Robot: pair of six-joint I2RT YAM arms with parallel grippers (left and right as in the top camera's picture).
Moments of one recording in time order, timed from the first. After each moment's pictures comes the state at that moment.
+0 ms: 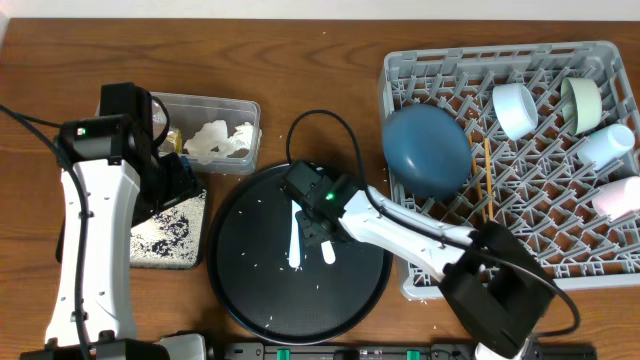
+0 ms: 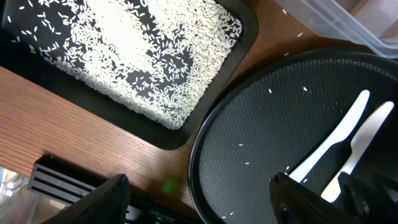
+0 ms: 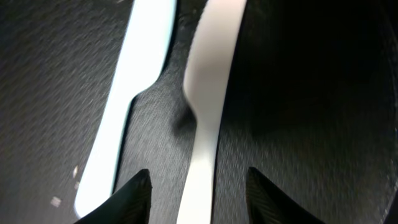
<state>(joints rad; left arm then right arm) 0.12 1.45 1.40 -1.44 -0.03 -0.39 0.90 1.92 1.28 -0.73 0.03 0.54</state>
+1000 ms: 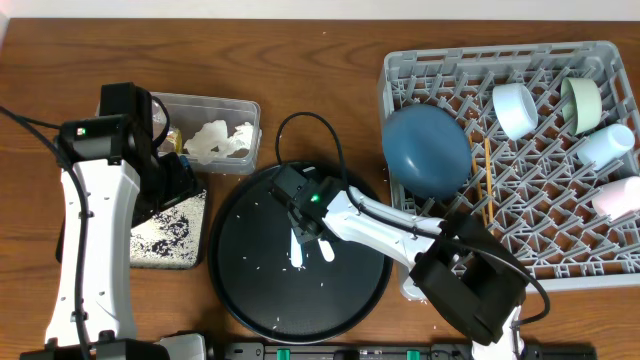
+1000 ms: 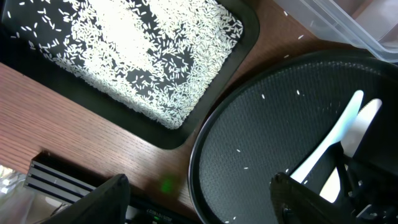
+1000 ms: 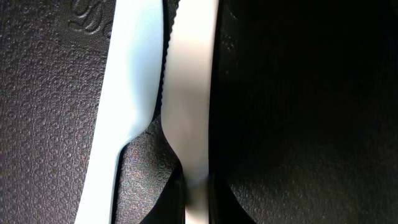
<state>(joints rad) 0.12 1.45 1.40 -1.44 -0.03 -0.41 0.92 2.02 1.32 -0.68 0.10 0.56</state>
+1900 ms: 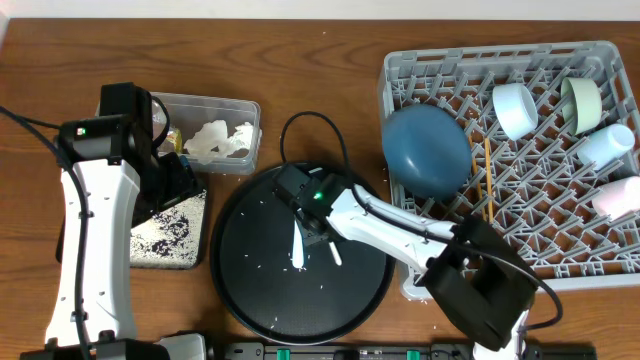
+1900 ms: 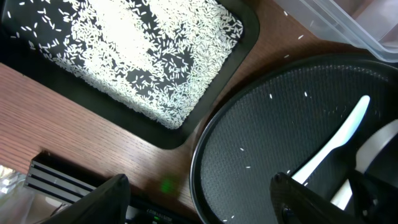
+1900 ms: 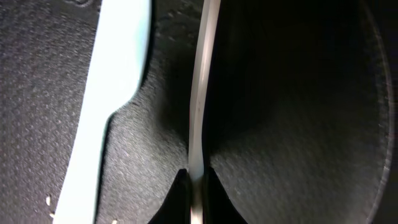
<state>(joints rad) 0.12 1.45 1.40 -1.44 -0.03 -0.41 0.92 1.97 1.34 -0.81 0.12 0.56</state>
